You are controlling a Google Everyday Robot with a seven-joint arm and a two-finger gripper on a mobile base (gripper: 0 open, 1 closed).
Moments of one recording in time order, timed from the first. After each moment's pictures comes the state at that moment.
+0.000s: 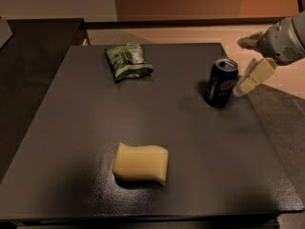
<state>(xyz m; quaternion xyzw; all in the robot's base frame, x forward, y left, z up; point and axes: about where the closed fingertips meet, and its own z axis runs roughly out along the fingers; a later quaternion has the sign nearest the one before) 0.582 -0.228 0.914 -0.57 0.74 0.14 0.33</state>
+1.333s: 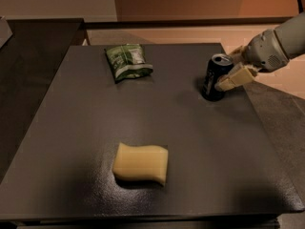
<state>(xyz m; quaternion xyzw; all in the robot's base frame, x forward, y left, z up) 0.587 -0.200 0.887 -0.59 0.71 0.20 0.32</state>
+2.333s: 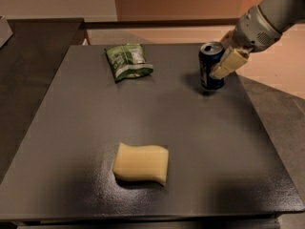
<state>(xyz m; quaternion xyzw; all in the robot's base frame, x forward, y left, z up) 0.591 -0.179 0.921 -0.64 0.72 0.13 0.26</state>
